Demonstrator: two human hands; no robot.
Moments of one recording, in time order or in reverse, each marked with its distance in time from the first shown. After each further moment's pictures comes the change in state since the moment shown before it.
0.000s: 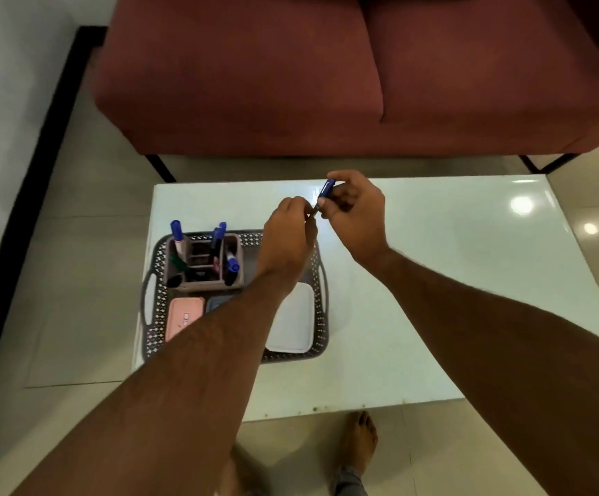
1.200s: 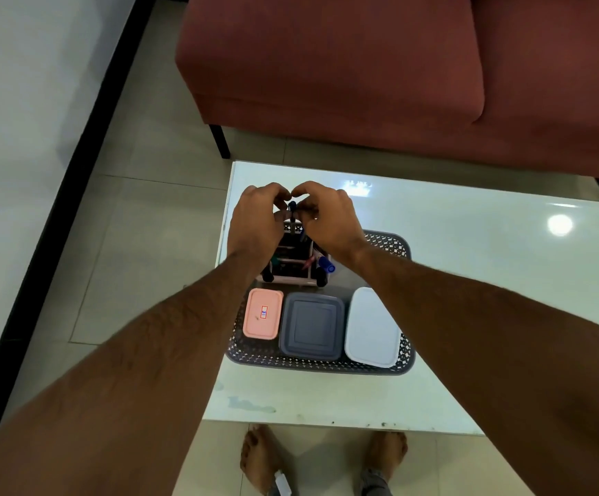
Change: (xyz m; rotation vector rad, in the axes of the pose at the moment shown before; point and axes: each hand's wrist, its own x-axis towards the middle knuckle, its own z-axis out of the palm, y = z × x) left_hand 0.019 -0.176 -0.117 0.063 0.018 -0.203; right_hand -0.007 -0.032 0.198 -0.309 -0.485 -0.140
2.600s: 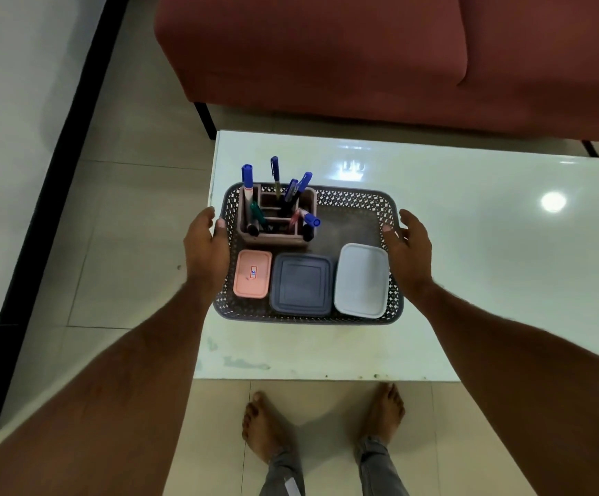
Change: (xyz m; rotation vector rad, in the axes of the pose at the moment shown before) left_hand -0.097 -0.075 0.010 -0.322 0.122 -0.387; right_hand -0.151 0.109 -0.036 0.279 0.397 0.545
